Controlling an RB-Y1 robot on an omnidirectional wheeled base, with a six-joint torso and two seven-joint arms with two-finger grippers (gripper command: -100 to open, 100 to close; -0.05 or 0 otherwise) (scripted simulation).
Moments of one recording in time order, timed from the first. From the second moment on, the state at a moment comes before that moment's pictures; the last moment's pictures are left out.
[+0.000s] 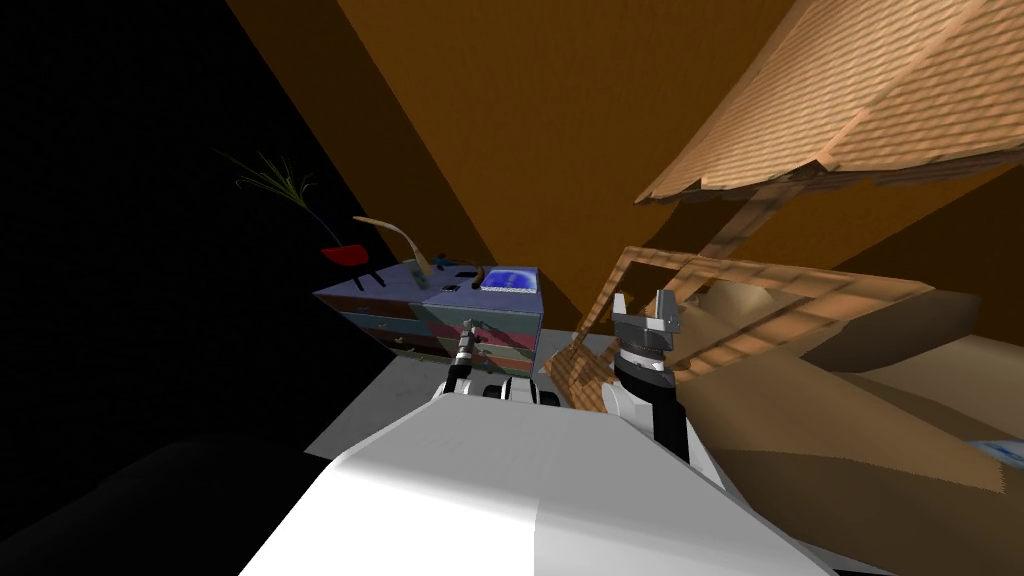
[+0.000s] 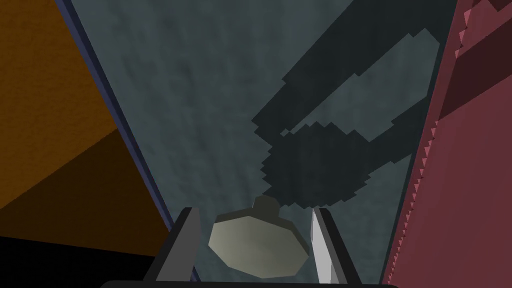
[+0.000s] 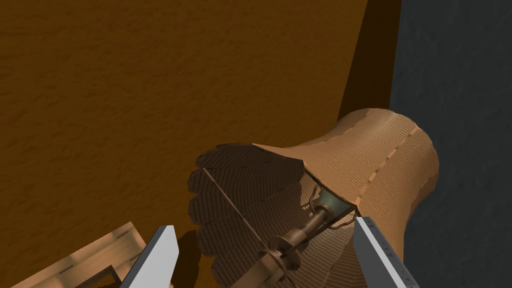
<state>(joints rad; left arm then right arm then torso) 0.31 0.02 0.01 -1.49 0.04 -0.58 -0.08 0.48 -0.05 -0.05 -2.29 -0.04 -0.60 -0.13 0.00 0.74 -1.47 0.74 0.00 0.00</state>
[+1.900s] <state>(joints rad) 0.45 0.04 -0.04 -1.66 0.04 -0.52 -0.06 0.48 -0.05 -0.05 -2.29 -0.04 -0.60 -0.13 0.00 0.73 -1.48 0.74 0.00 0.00</state>
